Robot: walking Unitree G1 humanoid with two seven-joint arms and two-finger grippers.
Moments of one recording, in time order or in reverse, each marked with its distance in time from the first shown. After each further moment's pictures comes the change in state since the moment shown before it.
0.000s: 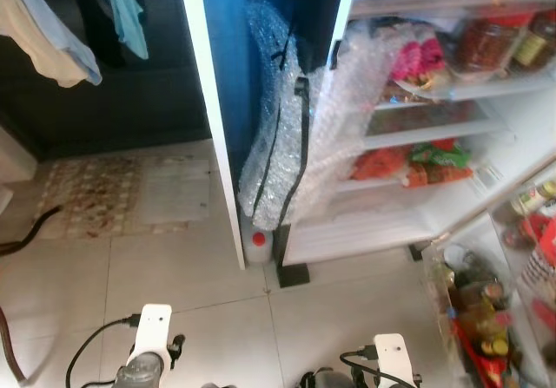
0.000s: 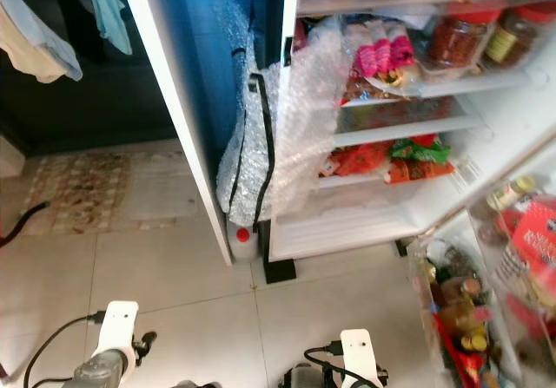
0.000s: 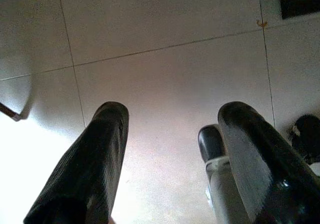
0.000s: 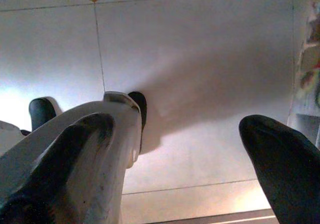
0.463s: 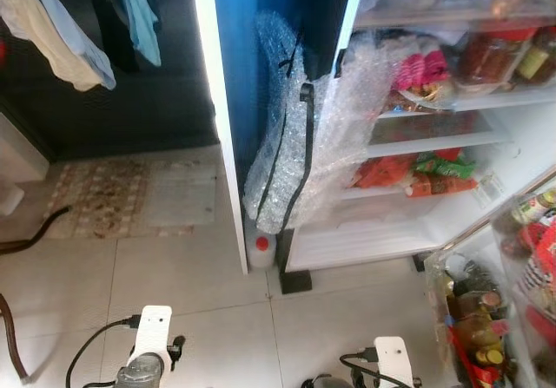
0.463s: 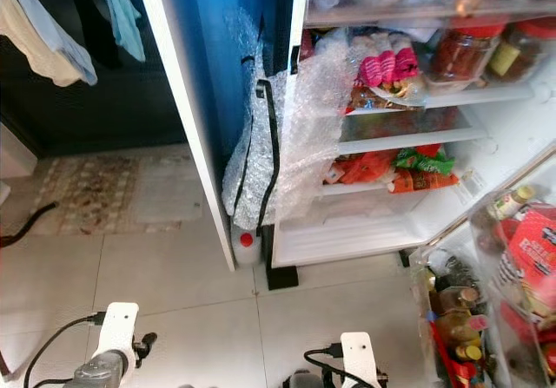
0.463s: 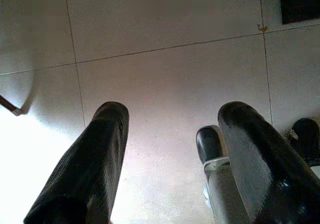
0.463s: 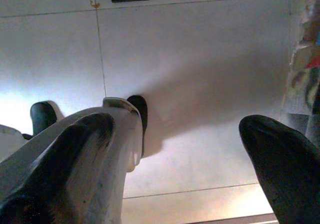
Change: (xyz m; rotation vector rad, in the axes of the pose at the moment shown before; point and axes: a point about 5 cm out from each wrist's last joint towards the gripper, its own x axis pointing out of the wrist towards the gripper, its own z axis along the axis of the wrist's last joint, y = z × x) left arm -0.001 -0.002 -0.005 -0.006 0.018 -0.003; right arm -0.001 0.001 -0.005 0.024 0.011 -0.008
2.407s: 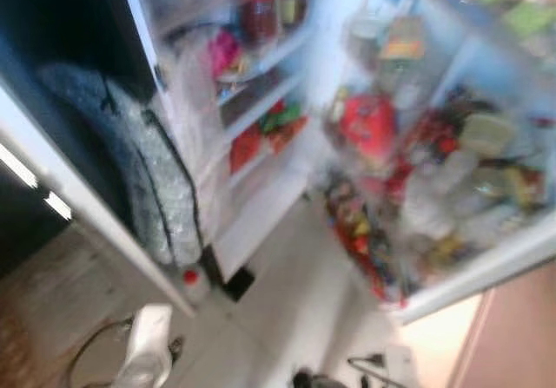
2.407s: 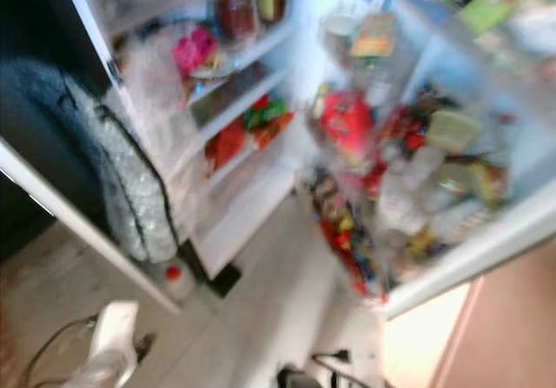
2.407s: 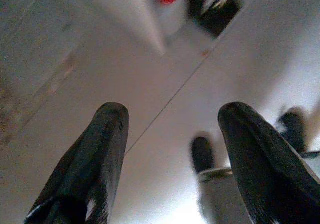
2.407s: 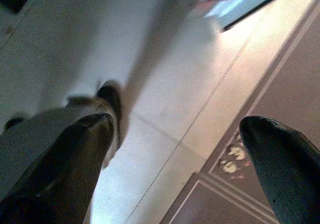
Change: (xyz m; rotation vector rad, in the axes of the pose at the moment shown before) left arm 0.000 0.000 0.002 -0.001 -0.009 -0.007; right arm -0.001 -0.004 -0.007 0.076 0.020 -0.091
